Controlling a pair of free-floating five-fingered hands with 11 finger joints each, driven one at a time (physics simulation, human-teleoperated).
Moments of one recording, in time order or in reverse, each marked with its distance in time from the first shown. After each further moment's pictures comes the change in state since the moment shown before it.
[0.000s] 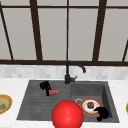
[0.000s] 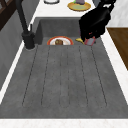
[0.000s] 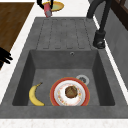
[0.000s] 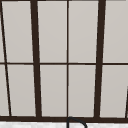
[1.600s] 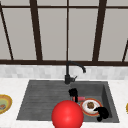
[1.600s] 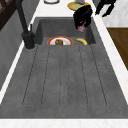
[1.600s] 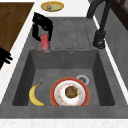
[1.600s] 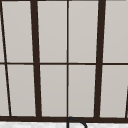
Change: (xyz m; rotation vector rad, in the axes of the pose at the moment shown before) left hand -0.026 -0.150 -0.220 -0.040 0.029 -0.014; right hand 0.000 0.000 0.000 0.000 0.000 0.000
